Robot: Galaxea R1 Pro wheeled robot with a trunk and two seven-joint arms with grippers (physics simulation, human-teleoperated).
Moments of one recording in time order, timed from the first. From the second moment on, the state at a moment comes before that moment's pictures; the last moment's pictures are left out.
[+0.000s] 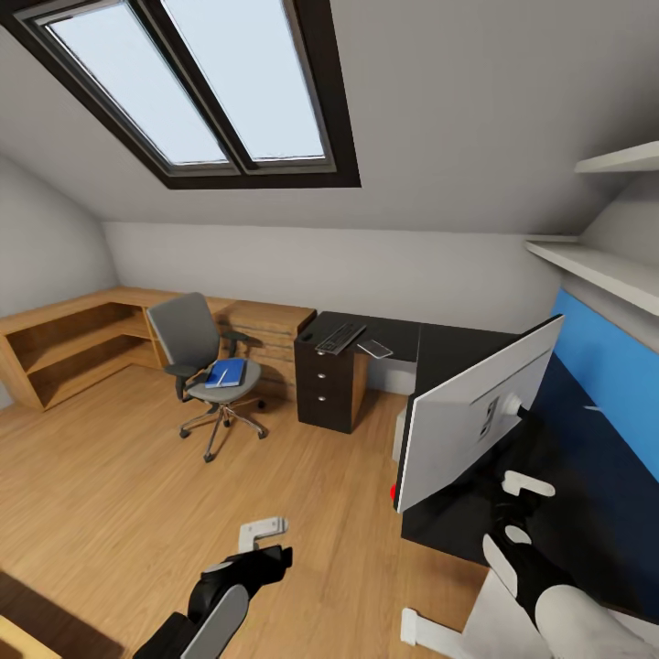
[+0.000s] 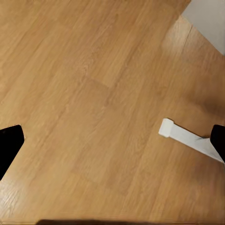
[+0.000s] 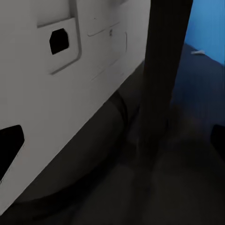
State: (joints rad) left arm -0.26 0.07 -0.52 -1.32 0.82 0.53 0.65; right arm -0.65 -0.13 -0.01 -0.39 -0.20 -0.41 -0.31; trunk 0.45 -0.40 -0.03
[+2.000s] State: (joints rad) left arm -0.26 0.08 -0.53 -1.19 0.81 0.52 0.66; right arm -0.65 -0.20 -0.01 -0.27 -0.18 -0.40 -0.32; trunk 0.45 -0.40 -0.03
